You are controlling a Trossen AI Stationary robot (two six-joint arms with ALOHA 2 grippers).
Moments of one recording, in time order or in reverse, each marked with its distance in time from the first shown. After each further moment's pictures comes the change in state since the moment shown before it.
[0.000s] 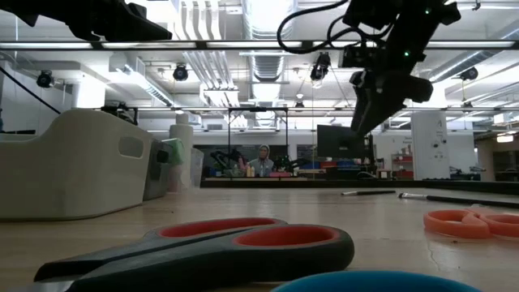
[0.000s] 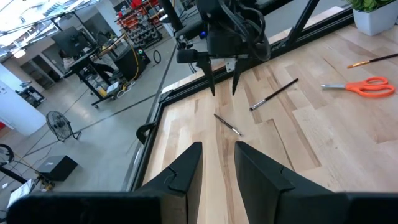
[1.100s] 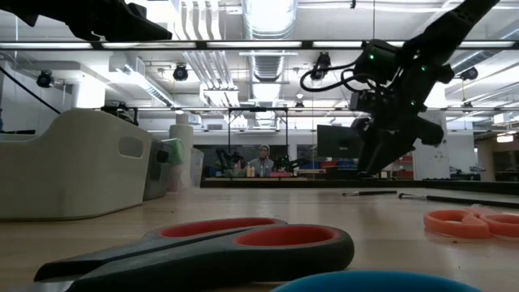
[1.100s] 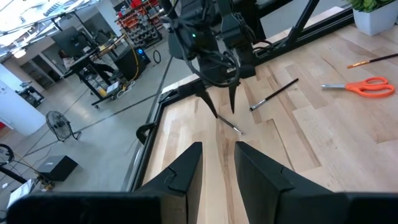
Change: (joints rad) left arm 0.000 0.000 0.000 0.000 0.000 0.000; right arm -0.339 0.000 -0.278 0.355 -0.424 -0.342
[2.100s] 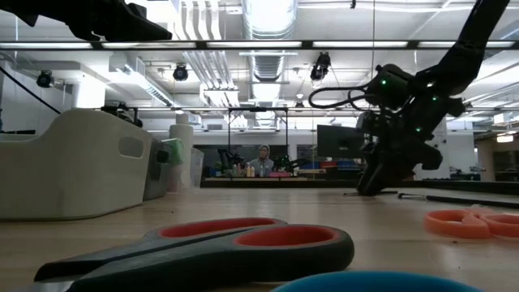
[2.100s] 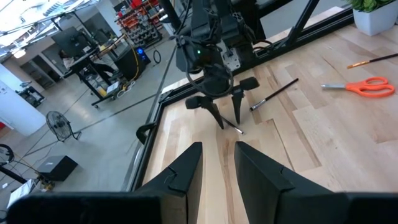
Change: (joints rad) left arm 0.000 0.000 0.000 0.000 0.000 0.000; right arm -0.063 0.153 -0.194 0.418 -0.107 0.123
